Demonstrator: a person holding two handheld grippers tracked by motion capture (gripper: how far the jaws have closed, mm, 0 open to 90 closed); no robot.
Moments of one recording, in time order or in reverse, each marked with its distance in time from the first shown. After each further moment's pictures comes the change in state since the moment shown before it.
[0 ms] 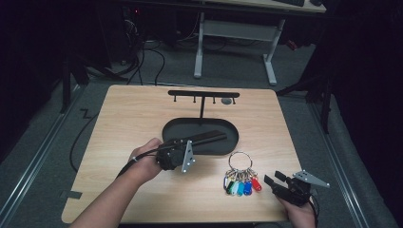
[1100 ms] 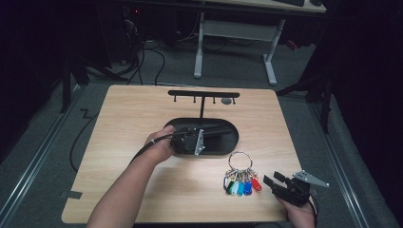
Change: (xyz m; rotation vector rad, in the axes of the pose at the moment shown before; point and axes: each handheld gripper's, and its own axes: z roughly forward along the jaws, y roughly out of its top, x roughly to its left) left arm 0.017 0.003 0.082 0.040 -0.033 0.094; right arm -0.002 -0.003 0.002 0.005 0.023 0.029
